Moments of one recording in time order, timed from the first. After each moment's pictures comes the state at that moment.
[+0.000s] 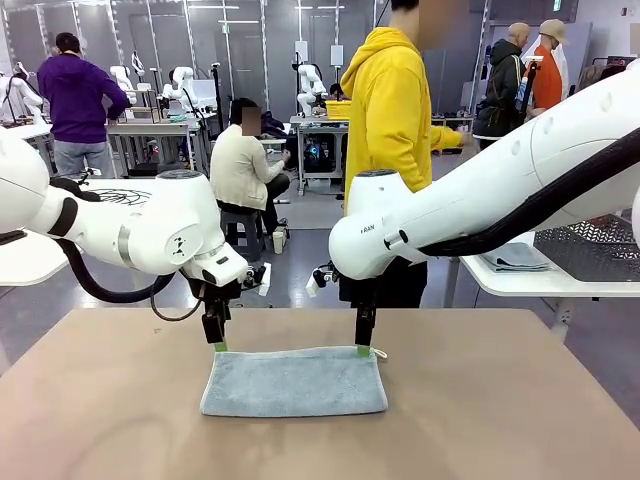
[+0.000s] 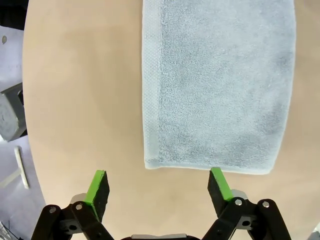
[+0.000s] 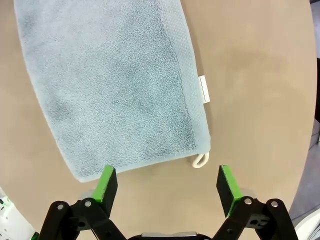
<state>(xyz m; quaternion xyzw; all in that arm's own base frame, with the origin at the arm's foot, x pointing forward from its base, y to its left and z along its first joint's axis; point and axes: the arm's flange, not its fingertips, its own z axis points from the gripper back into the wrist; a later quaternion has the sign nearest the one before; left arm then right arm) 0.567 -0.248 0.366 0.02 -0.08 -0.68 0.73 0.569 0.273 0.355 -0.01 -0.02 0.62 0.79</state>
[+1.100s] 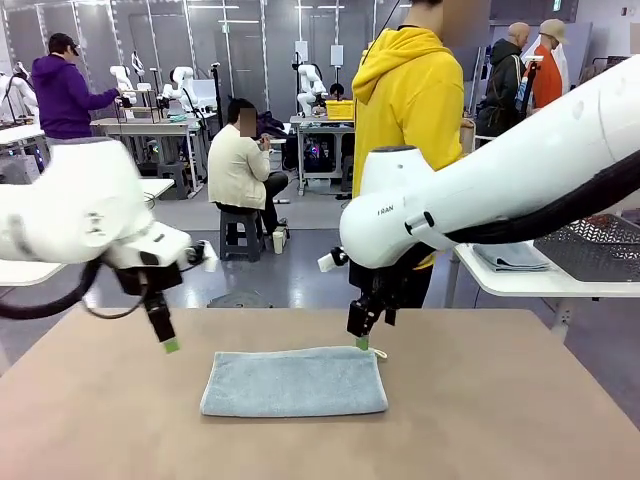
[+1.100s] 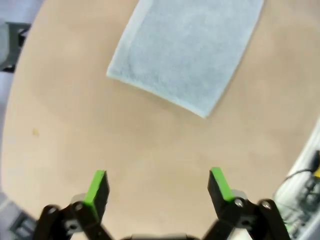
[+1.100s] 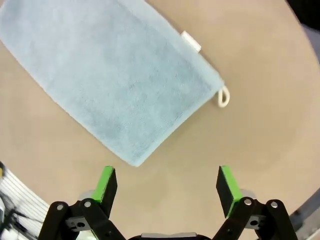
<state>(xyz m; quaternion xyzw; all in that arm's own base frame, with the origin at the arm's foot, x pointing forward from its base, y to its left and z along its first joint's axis) 0.461 -0.157 0.438 -0.02 -0.10 -0.51 0.85 0.512 0.256 0.398 0.00 -0.03 0.37 0.93</state>
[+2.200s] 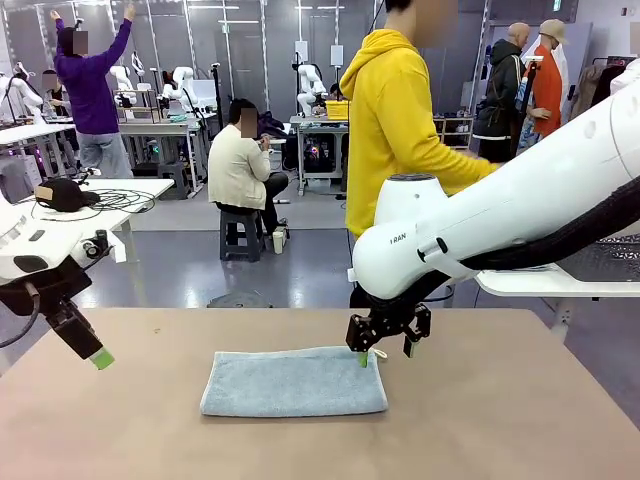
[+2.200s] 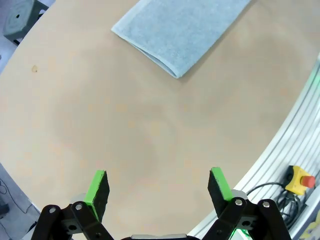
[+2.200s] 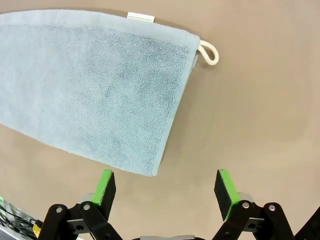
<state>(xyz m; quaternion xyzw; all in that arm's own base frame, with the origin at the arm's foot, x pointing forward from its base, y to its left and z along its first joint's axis) 0.356 -0.082 0.469 -0.07 -0.17 -0.41 0.89 0.492 0.241 0.367 0.02 -0.03 0.14 0.99</state>
